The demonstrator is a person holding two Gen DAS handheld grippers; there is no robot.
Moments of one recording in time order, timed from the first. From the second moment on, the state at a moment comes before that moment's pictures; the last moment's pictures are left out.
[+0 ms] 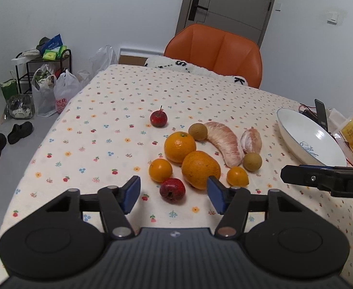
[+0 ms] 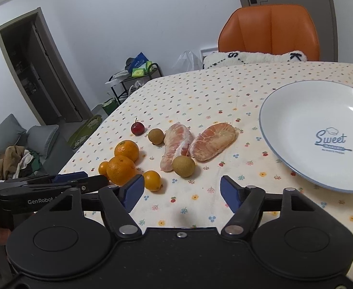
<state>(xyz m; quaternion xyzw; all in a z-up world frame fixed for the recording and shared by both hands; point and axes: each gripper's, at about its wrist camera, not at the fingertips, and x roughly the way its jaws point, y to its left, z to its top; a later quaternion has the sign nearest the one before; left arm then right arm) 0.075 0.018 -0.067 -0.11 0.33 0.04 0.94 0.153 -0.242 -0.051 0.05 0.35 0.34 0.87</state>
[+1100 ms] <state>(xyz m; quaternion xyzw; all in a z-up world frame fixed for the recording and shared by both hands) 0.081 0.001 -0.051 -0.11 0.30 0.03 0.95 0.172 -0.243 -0.053 0.06 0.34 0.35 0.87</state>
